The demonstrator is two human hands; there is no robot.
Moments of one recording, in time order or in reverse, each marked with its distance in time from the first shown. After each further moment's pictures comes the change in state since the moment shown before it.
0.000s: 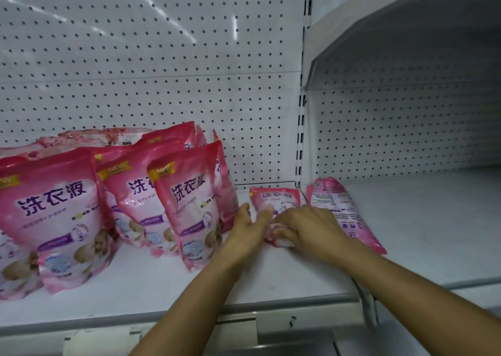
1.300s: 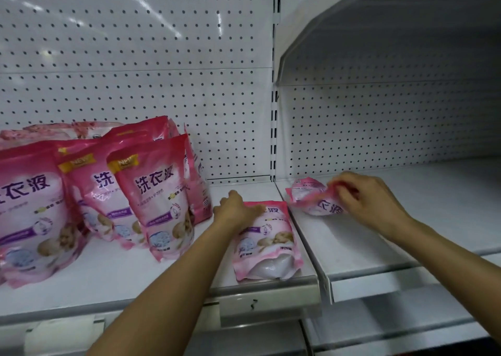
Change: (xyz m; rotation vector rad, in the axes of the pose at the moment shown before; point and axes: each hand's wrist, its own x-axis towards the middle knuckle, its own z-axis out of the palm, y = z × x) left_hand 0.053 0.013 0.034 0.511 0.057 -0.162; right_hand -0.067 0.116 -0.048 0.257 0.333 0.188
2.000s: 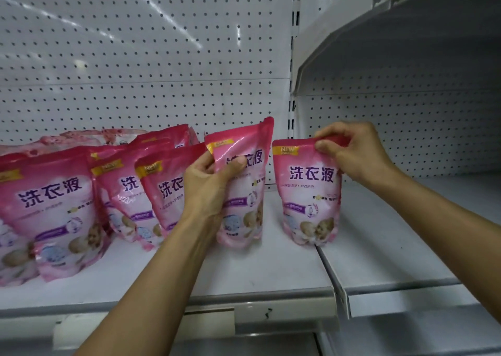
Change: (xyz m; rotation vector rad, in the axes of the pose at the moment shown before) left_hand -0.079 0.019 -0.084 -1.168 0.262 0.435; right_hand 0.079 -0.080 -0.024 0.428 0.146 0.025
